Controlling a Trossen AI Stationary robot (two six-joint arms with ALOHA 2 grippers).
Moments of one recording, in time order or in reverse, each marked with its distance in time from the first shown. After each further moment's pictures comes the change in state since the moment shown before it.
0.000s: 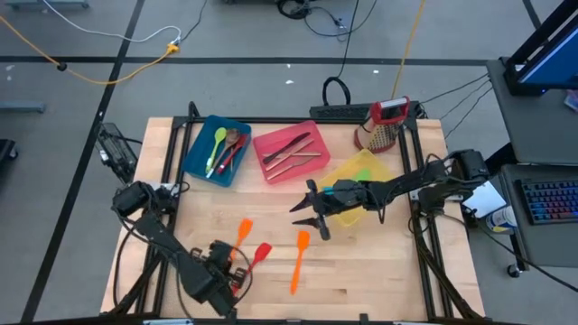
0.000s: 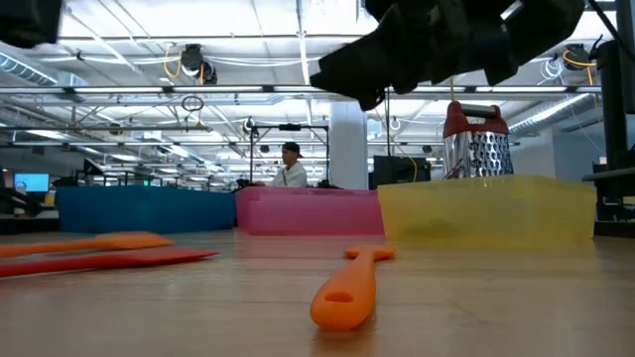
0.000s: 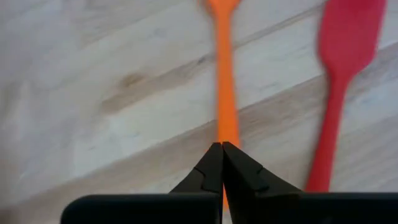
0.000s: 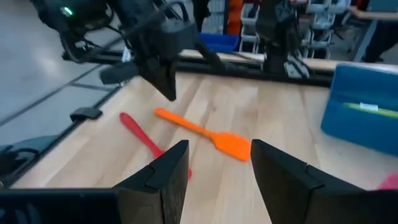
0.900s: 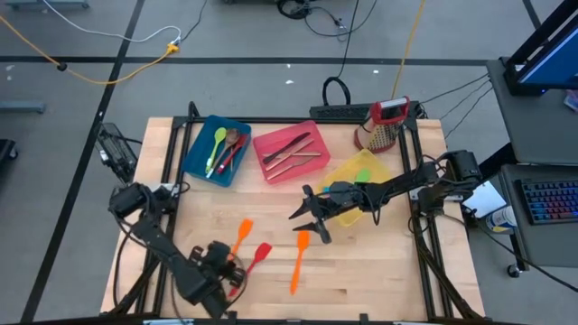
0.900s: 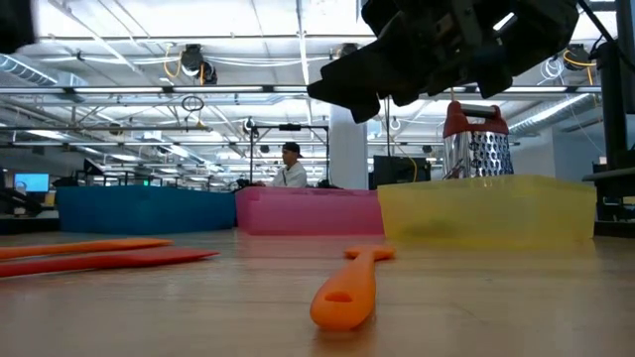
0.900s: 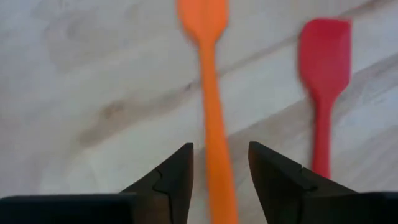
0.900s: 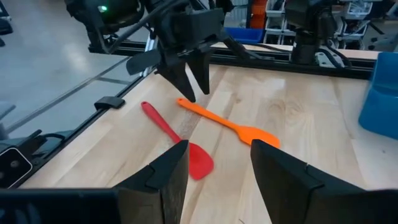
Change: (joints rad) left arm -0.061 -0.003 -0.089 0.069 -0.176 -0.042; right arm -0.004 0.067 0.000 0.045 -0.104 0.008
